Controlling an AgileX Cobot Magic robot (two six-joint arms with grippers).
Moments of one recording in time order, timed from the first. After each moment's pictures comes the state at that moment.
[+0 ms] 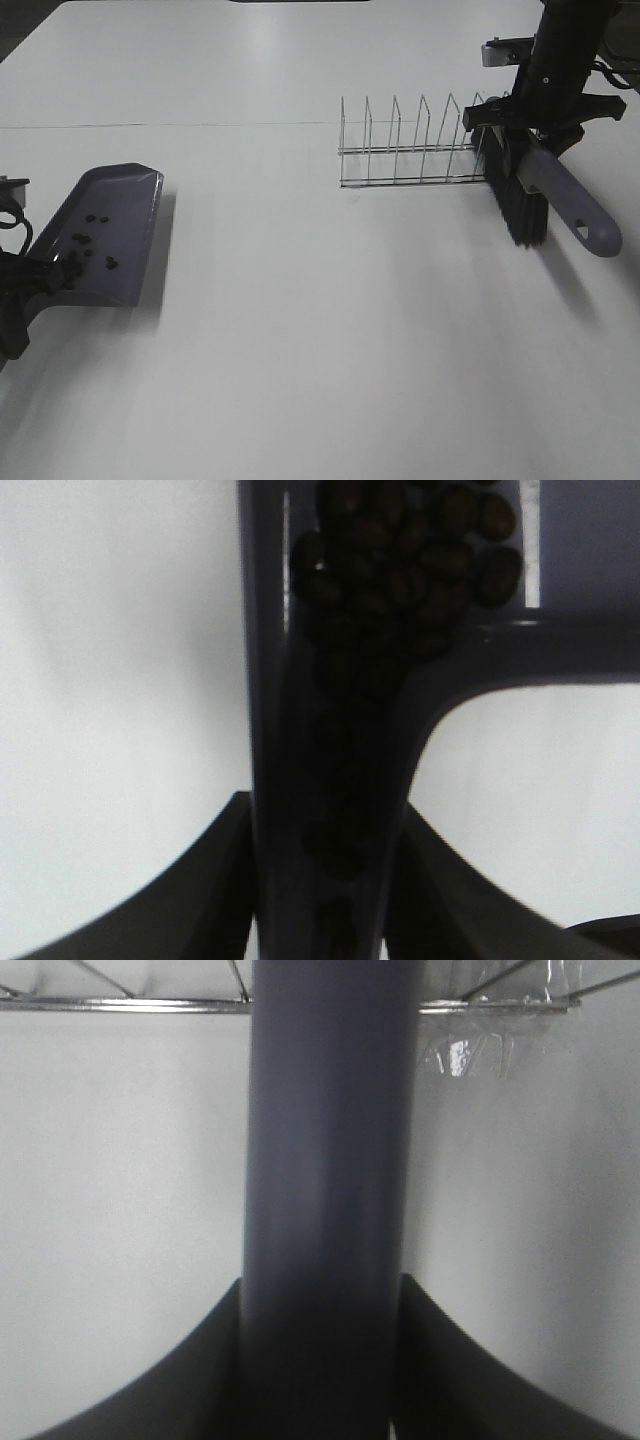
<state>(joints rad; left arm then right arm) -0.12 1.79 -0.95 -0.16 0.96 0.03 0.07 2.30 -1.90 -0.06 1.19 0.10</state>
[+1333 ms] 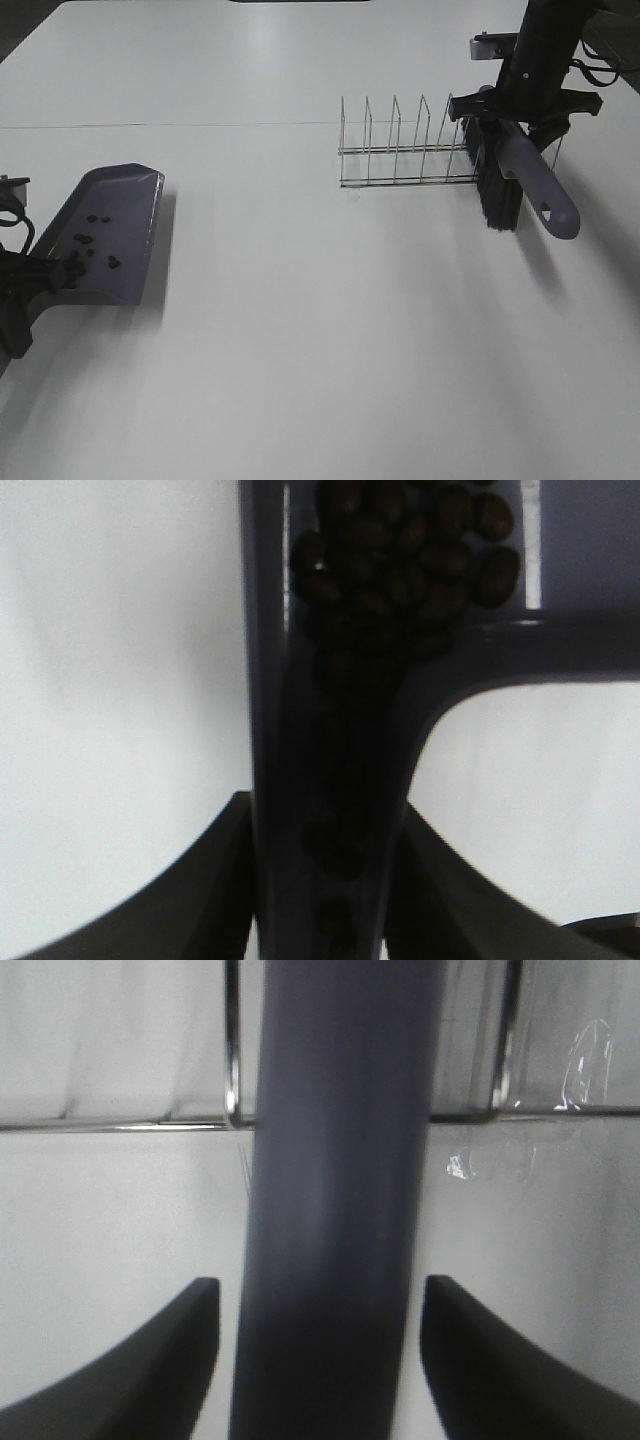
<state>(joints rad) -0.12 1.78 -0.95 -0.17 0.96 0.03 0.07 2.42 -2.10 -0.04 1.22 0.11</state>
